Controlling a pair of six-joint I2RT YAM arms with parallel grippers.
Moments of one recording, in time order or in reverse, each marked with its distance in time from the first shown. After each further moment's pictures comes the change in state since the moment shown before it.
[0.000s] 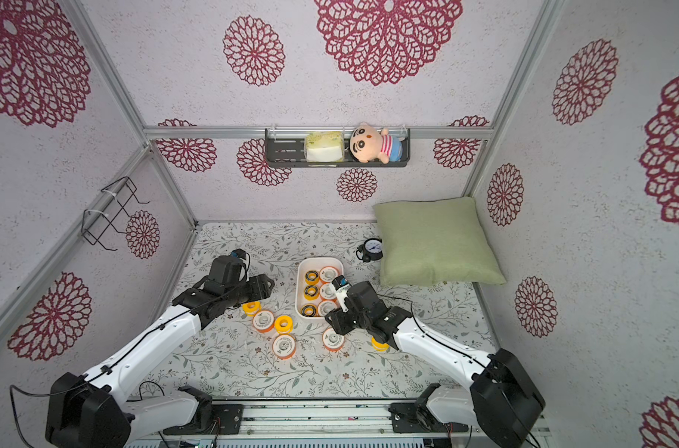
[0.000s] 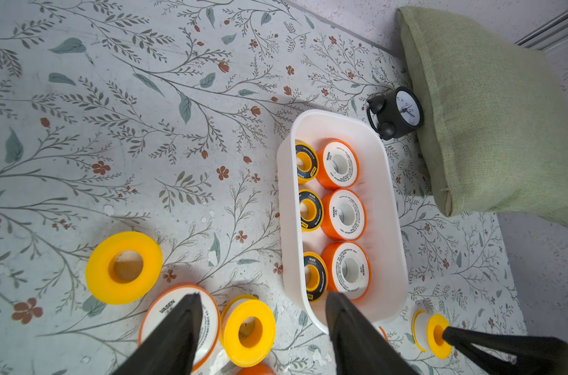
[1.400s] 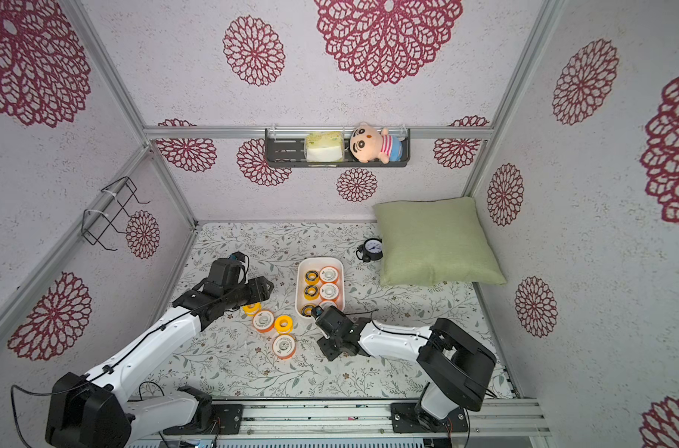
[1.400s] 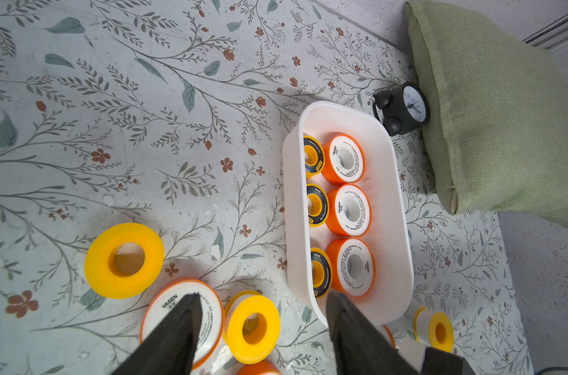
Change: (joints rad) left arm 0.017 0.009 -0.031 0.018 0.026 -0.006; right arm 0.205 0.309 0.051 -0.041 0.203 0.006
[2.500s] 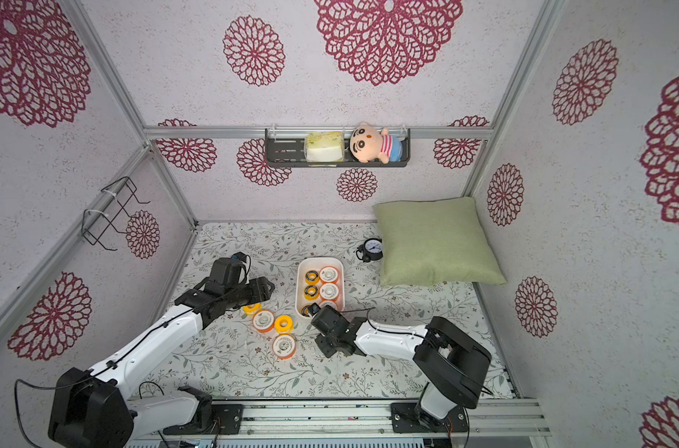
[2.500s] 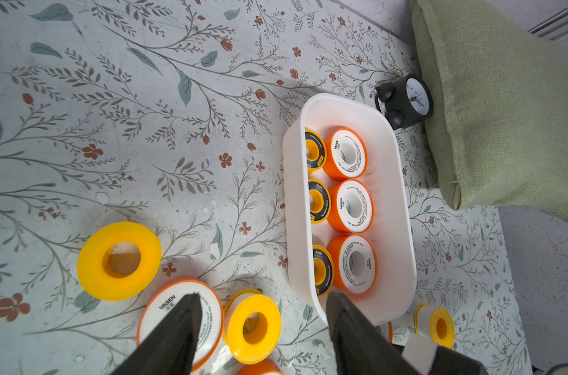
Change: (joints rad) left arm 0.010 0.033 0.000 0.007 0.040 0.012; right arm 0.014 -0.002 0.021 0.011 0.079 -0.023
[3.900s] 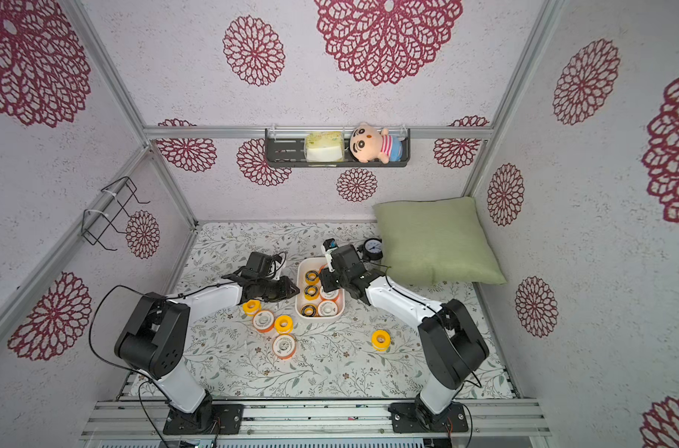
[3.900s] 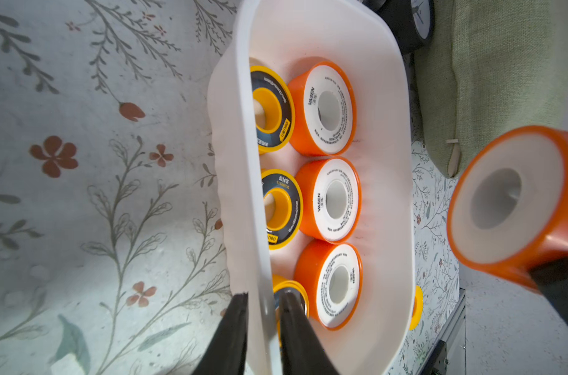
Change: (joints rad) left arm -0.037 0.489 0.133 0.232 0.298 -0.013; right arm -0.358 0.129 0.391 0.077 -0.189 0.016
